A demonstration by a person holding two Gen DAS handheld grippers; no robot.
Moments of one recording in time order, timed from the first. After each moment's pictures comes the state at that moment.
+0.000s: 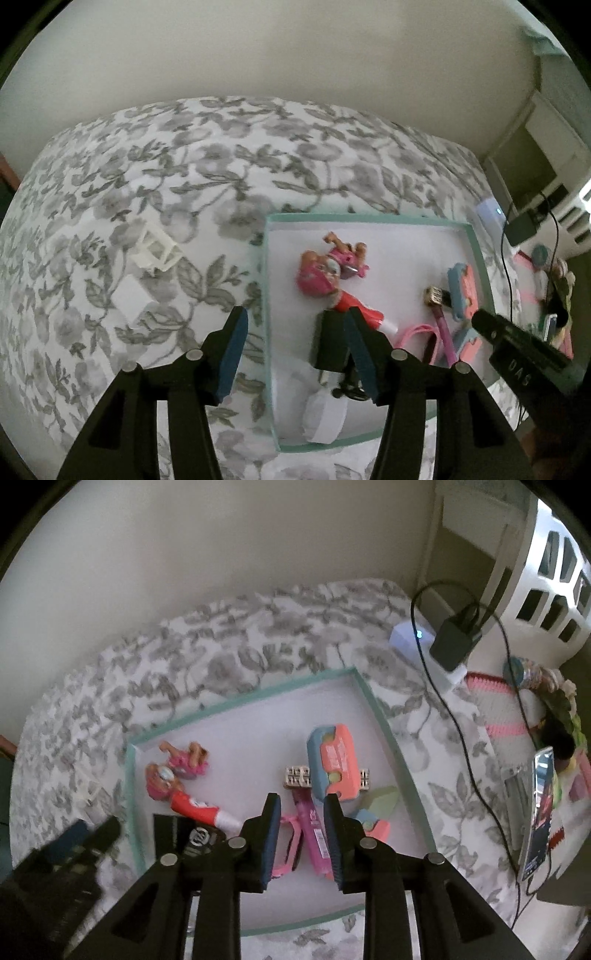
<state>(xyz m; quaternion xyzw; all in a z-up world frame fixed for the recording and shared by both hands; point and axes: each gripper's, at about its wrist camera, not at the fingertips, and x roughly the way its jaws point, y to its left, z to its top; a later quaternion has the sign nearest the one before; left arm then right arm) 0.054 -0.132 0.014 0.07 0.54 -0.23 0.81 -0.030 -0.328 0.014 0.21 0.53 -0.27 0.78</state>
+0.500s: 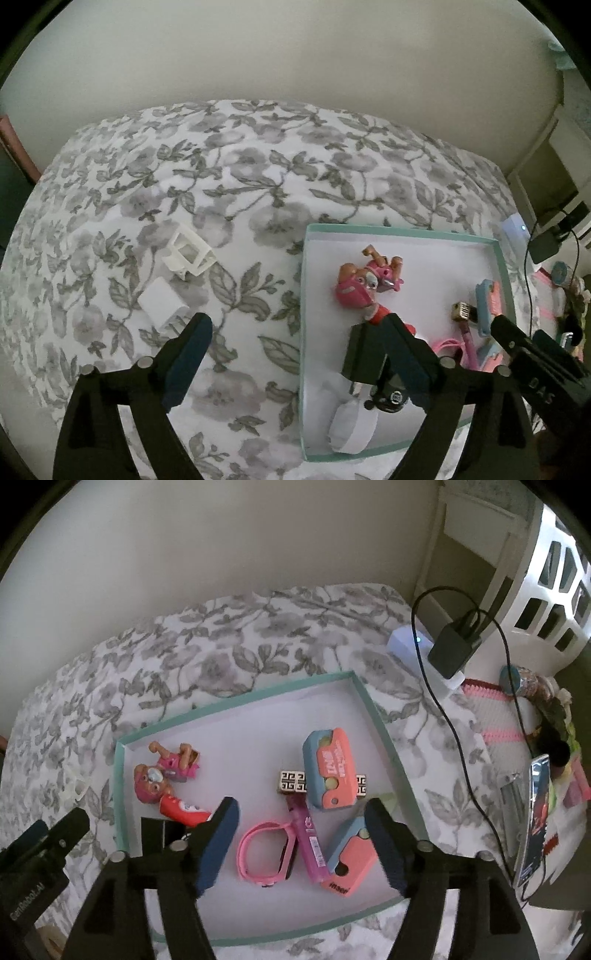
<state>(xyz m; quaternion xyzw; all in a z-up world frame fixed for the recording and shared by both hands) 0.065 -0.118 0.012 0.08 0.53 -0.19 0.82 -0.028 -0.326 0.016 0.19 0.51 -0.28 0.79</state>
